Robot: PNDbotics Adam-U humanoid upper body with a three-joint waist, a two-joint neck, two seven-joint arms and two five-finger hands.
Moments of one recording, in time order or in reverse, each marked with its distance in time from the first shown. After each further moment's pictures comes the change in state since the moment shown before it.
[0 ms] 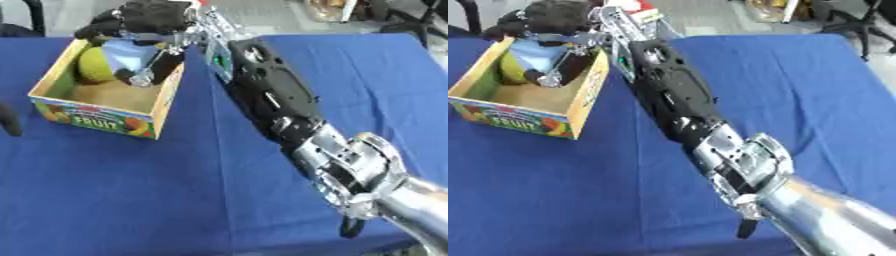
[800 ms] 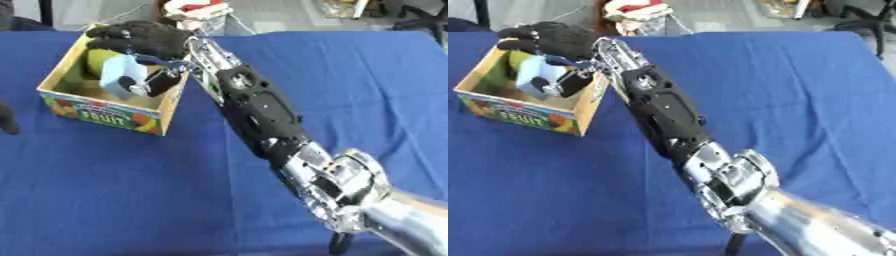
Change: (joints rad) left arm -0.015 -0.013 -0.008 0.000 0.011 0.003 -0.002; right arm 0.049 0.033 -0.064 0.126 0.263 0.115 -0.234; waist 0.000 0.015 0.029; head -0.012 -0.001
